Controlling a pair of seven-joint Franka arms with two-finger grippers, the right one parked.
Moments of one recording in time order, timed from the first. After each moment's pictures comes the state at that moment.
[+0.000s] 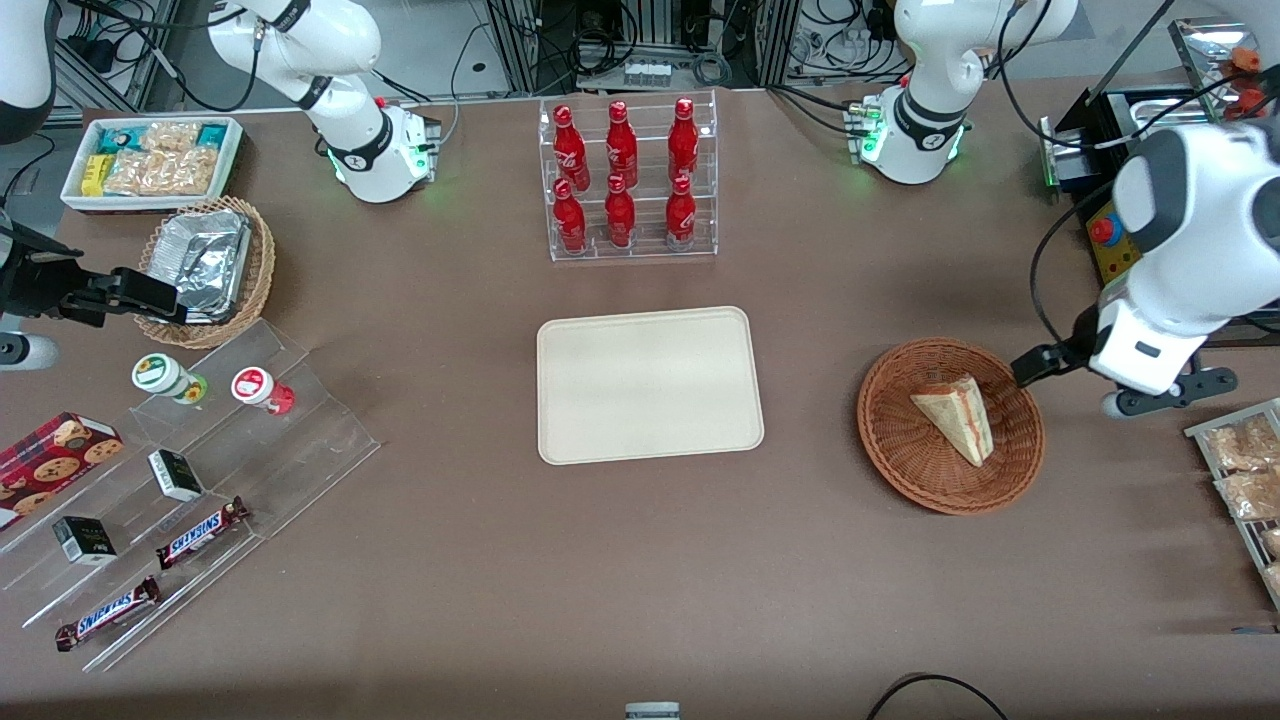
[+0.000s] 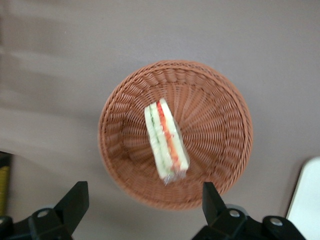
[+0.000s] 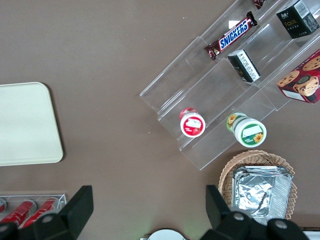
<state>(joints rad) -0.04 0.06 0.01 -2.01 0.03 2.09 -0.34</state>
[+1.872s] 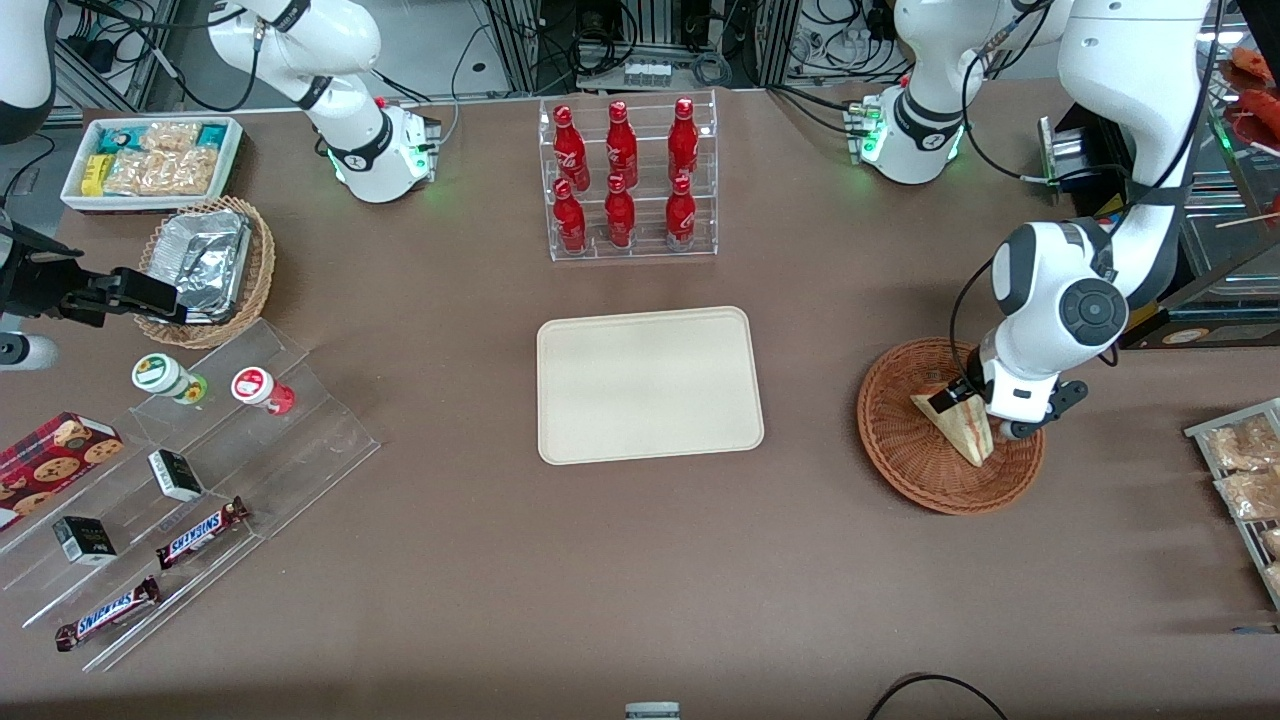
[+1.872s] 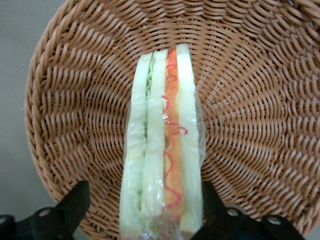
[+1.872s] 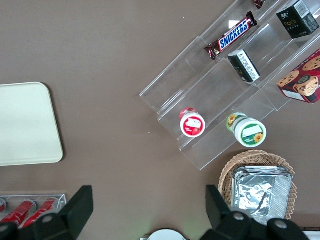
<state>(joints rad) -0.07 0.27 0.00 -2.22 0.03 2.40 -0.64</state>
